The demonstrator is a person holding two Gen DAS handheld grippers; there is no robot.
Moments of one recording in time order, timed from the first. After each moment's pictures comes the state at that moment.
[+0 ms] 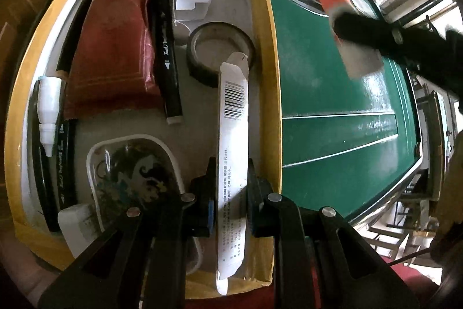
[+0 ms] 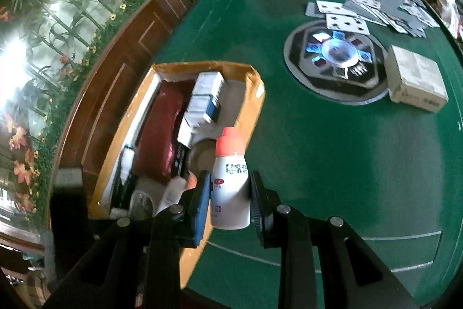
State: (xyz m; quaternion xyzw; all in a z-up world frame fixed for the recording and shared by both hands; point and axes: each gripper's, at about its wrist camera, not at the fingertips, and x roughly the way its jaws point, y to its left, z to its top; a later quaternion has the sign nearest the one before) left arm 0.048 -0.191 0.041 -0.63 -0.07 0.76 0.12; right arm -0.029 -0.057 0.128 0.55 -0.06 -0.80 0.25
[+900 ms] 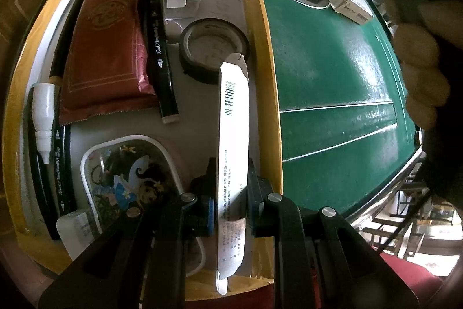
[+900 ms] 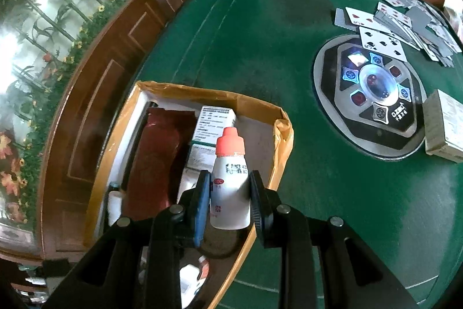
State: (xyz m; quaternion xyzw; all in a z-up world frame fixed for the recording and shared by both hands) left arm 0.045 -0.188 0.043 -0.64 -0.05 0.76 0.14; right arm -0.102 -0.120 0.102 0.57 -0.02 -0.79 0.23
